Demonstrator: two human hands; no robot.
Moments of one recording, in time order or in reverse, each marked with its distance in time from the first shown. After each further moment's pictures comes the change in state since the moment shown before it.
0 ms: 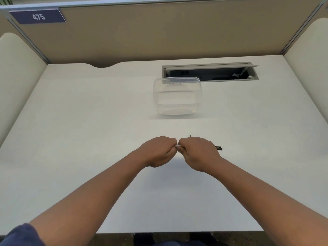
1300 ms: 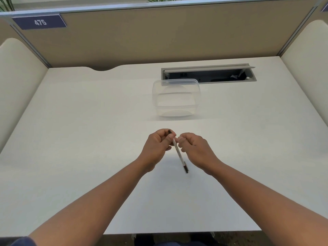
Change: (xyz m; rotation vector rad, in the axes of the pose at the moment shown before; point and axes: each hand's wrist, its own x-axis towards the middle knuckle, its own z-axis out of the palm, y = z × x) left_hand 0.001 0.005 0.020 -1.168 0.391 -0.256; right_hand -0.007 -0.011 -0.008 0.897 0.079 0.374
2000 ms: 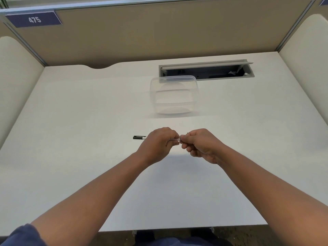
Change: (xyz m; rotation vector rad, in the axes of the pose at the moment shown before) left_hand 0.006 0.009 0.000 0.871 -0.059 0.625; right_hand 0.019 0.000 -0.028 0.353 -0.206 0.341
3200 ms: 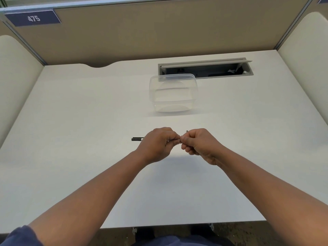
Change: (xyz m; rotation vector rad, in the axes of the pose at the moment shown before) left_hand -0.005 0.014 -0.010 -0.030 -0.110 -0.049; right_hand -0.009 0.011 0.001 -0.069 0.004 -0.121
